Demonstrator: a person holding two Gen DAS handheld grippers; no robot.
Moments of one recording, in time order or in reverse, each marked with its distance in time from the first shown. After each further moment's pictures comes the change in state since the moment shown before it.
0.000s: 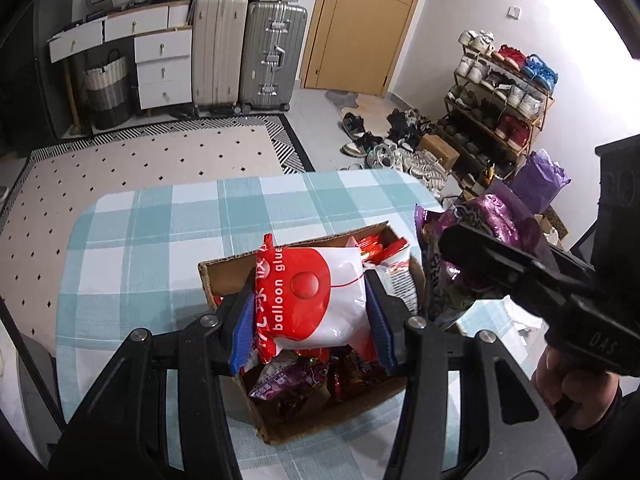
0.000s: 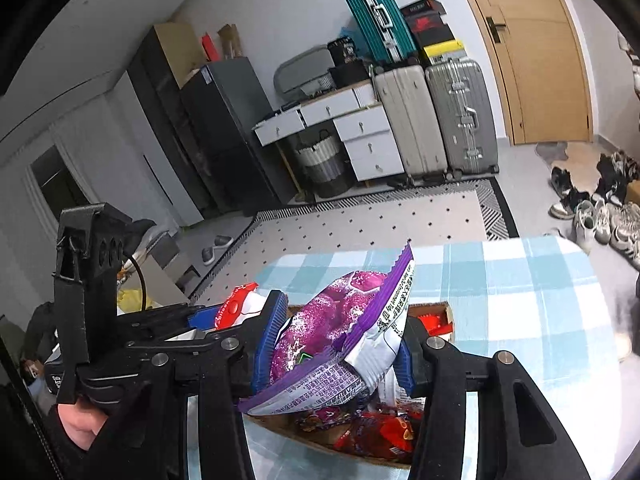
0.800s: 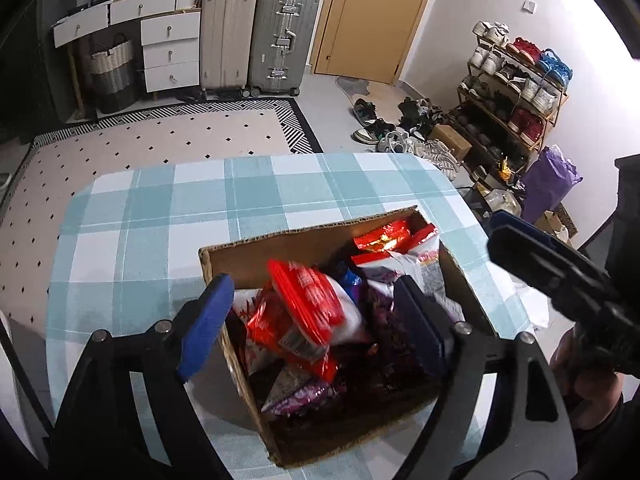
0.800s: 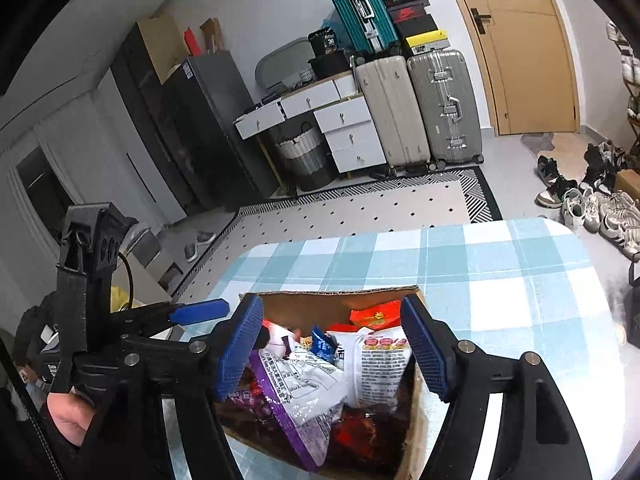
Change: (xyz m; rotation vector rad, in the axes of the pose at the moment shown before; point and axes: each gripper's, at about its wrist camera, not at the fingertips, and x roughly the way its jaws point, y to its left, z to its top) left arm 0.040 0.020 -0.010 -0.027 0.043 0.023; right arm 0.024 -0.042 -0.022 0.030 -0.004 -0.051
